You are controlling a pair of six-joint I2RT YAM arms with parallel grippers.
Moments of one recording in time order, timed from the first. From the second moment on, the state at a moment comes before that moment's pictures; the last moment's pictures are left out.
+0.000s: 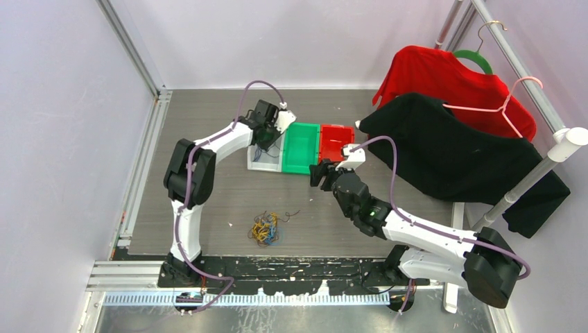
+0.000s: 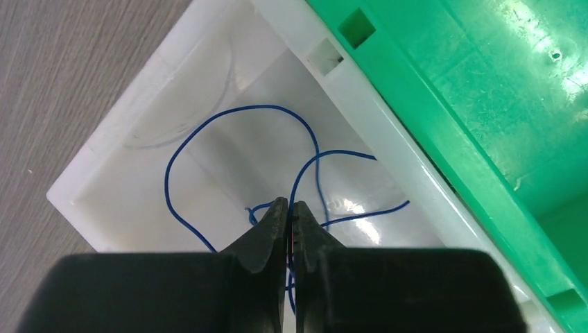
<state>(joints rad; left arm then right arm) -0.48 2.08 1.57 -0.41 -0.03 0.42 0.88 1.04 0.51 0.32 0.59 0.50</state>
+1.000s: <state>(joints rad) -0.41 1.71 1.71 -1.02 0.43 0.41 0.87 1.05 0.56 0.18 0.46 0.52</state>
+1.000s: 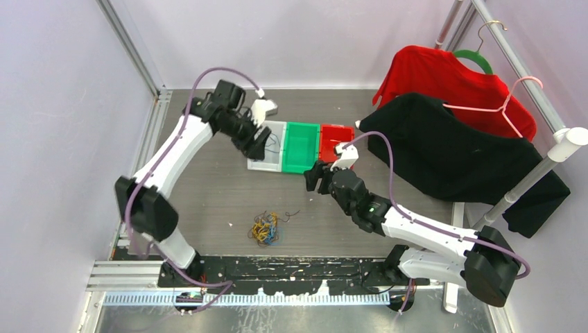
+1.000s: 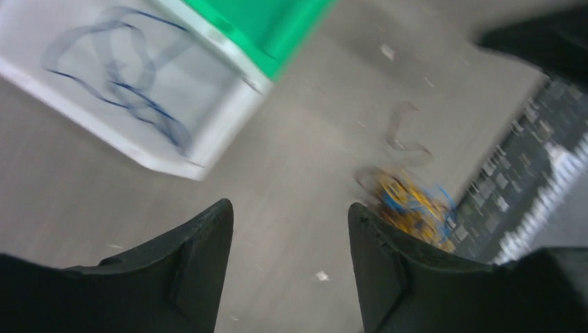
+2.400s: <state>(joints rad) -0.55 1.61 1.12 -1.00 0.61 0.49 0.89 1.01 0.58 -0.02 0.14 0.69</state>
